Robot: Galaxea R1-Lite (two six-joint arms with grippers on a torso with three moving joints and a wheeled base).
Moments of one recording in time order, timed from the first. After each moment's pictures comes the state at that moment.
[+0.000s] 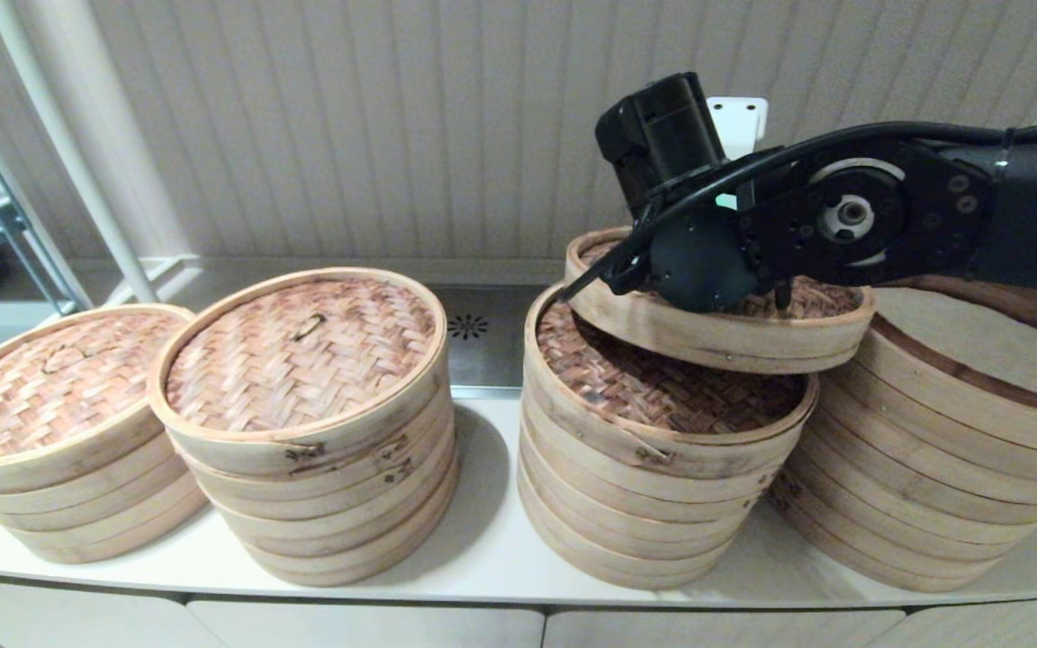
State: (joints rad) left arm -0.01 0.00 0.00 -0.08 -0.01 0.01; right arm 0.70 1.97 -1.89 0.42 -1.04 0.54
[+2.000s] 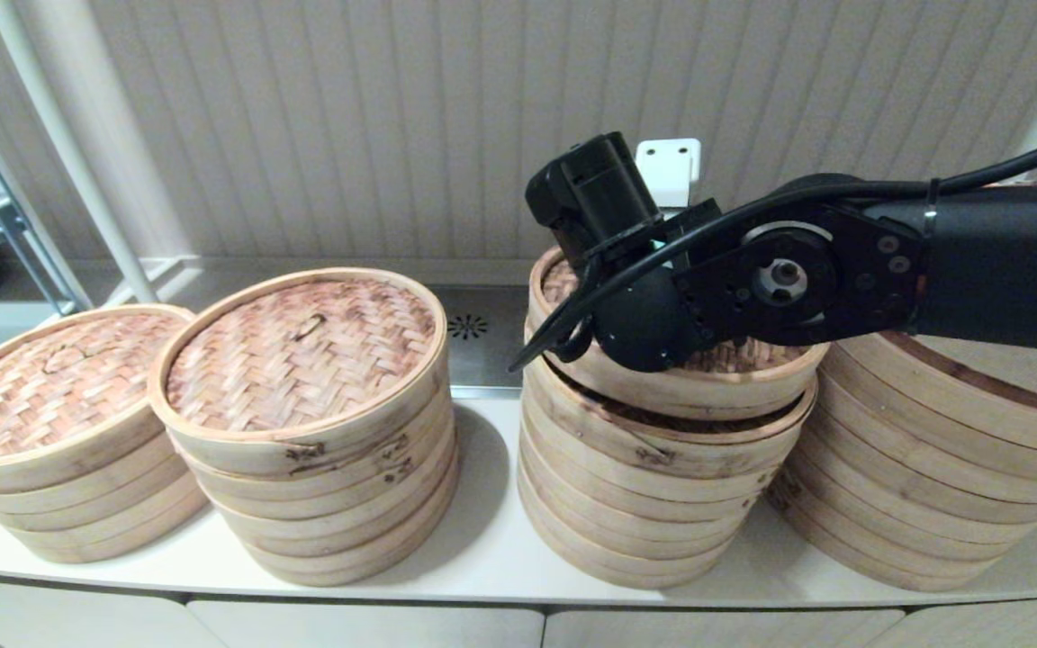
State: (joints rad) left arm -0.01 0.00 0.00 -0.08 -0.01 0.01; right arm 0.80 2.00 -1.84 0.42 -1.08 0.53
